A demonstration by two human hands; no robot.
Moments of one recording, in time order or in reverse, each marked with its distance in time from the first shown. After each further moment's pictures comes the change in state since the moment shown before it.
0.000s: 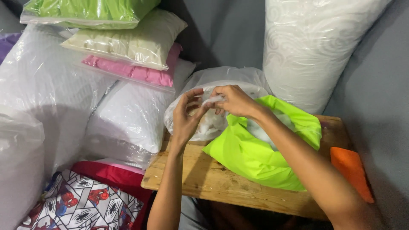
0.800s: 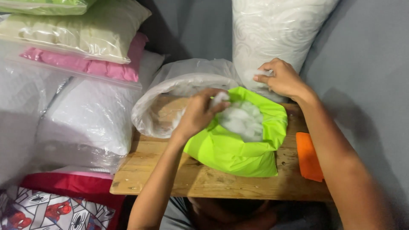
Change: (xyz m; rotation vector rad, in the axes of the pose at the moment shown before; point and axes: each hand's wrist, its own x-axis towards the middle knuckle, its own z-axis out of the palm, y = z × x) left_hand 0.006 0.023 0.082 0.177 -0.501 0.119; right_hand -0.089 0.089 -0.144 -0.382 0.372 0.329
